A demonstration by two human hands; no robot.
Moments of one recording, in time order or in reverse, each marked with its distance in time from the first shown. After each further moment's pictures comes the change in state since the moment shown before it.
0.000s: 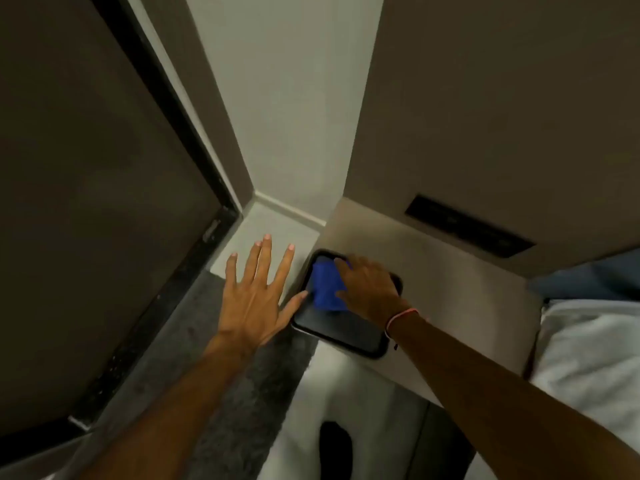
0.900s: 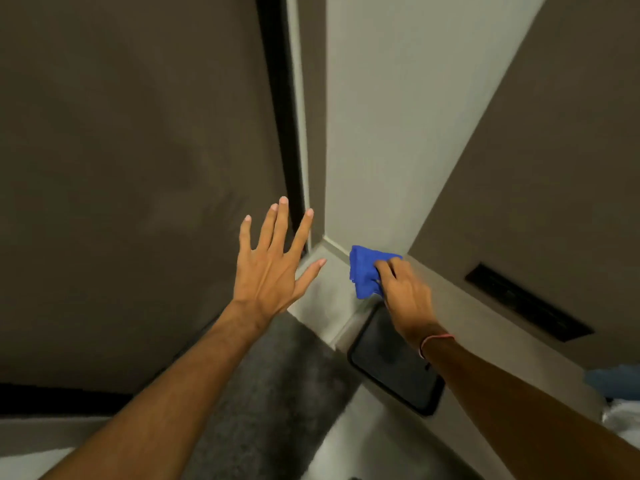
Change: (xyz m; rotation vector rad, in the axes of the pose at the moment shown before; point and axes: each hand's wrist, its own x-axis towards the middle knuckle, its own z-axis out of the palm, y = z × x) left_hand -0.046 -0.099 -0.139 0.191 0.404 -0.213; right_hand -0.032 -0.089 -0.102 0.011 0.420 -0.054
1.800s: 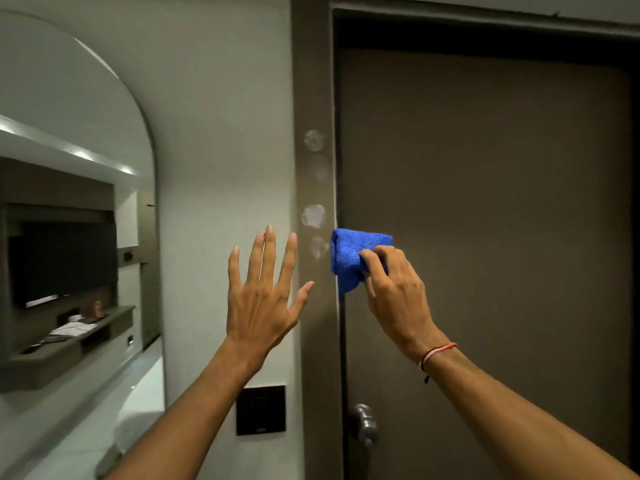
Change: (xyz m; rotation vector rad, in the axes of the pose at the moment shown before) left_hand -0.281 -0.514 -0.578 0.662 0.715 -0.681; right_hand -0.126 -0.671 -0.538 0.462 1.355 -0.934
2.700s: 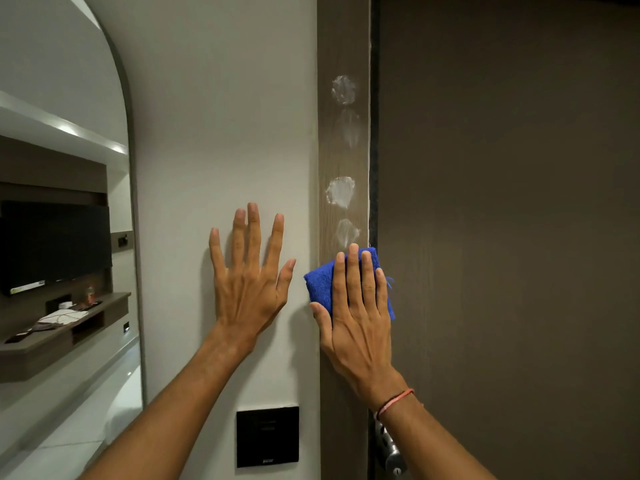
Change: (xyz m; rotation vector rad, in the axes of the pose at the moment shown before) left_hand 0.023 -0.052 0.110 0.002 0.091 -0.063; right_hand -0.047 -0.078 0.134 -0.049 -0.135 0.092
